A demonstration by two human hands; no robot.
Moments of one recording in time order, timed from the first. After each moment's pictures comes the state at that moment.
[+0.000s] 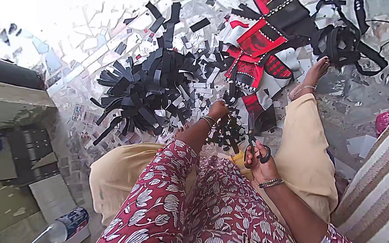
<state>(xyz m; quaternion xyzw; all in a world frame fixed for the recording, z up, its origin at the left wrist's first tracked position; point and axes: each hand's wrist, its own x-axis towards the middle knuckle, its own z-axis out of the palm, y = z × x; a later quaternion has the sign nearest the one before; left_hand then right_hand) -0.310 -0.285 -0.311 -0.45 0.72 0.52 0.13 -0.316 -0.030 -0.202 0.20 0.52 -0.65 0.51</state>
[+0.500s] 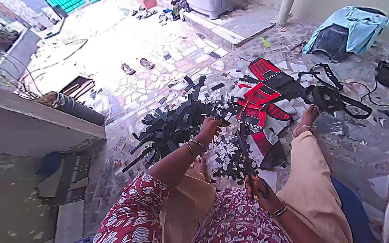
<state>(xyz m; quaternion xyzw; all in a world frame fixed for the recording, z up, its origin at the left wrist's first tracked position) -0.235 -0.286 -0.100 -0.48 0.57 0.65 -0.15 -0.289 -0.005 -0.233 -0.18 0.43 -0.64 0.61</state>
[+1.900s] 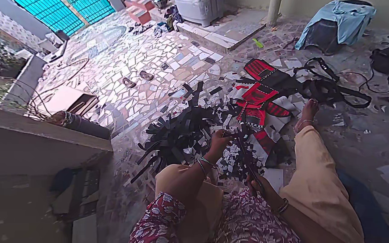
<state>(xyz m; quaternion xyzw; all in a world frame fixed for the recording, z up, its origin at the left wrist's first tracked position) -0.231 -0.244 -0.125 -0.44 0.63 0.63 -0.13 -0.280 -0.010 -0.239 -0.32 0.50 -0.61 0.52</state>
